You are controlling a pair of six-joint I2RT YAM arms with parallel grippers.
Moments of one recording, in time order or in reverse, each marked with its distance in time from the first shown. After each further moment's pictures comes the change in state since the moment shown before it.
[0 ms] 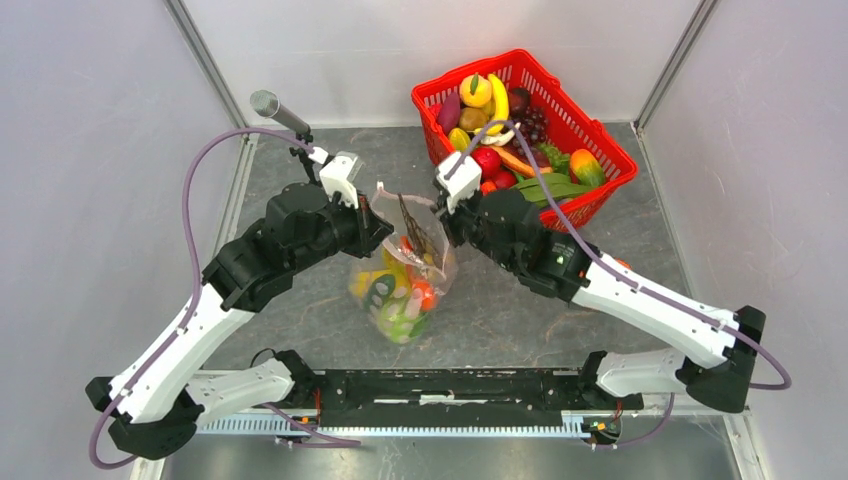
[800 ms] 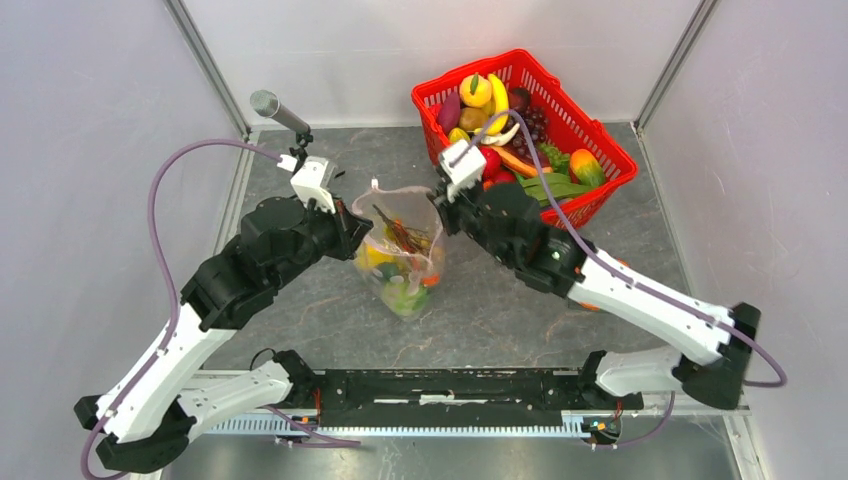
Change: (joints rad) left arm 0.000 -0.101 -0.035 -0.008 -0.144 0.003; right arm -0.014 -0.014 -0.030 0.113 0.046 0.038
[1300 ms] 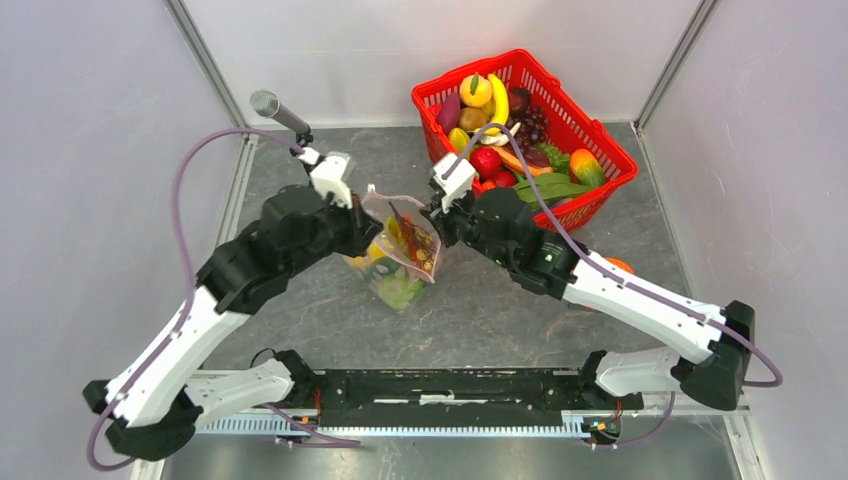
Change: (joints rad) left arm 0.000 0.120 0.062 -0.051 0.051 0.012; right arm -0.018 0.095 0.055 -0.035 -0.105 0.002
